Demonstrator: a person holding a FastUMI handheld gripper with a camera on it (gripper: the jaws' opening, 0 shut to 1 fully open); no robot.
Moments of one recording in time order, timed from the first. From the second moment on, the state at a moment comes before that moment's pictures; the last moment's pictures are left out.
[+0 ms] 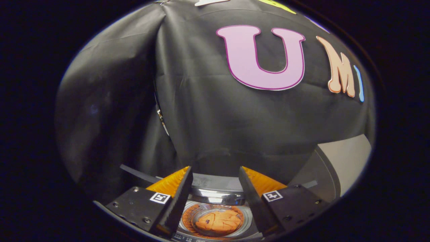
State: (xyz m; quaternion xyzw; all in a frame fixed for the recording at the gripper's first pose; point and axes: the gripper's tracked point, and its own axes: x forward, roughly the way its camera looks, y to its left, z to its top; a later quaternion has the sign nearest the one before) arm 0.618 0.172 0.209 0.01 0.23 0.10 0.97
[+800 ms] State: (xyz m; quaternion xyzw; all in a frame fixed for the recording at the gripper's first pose) arm 0.647 0.173 0.239 0.06 0.22 0.12 0.97
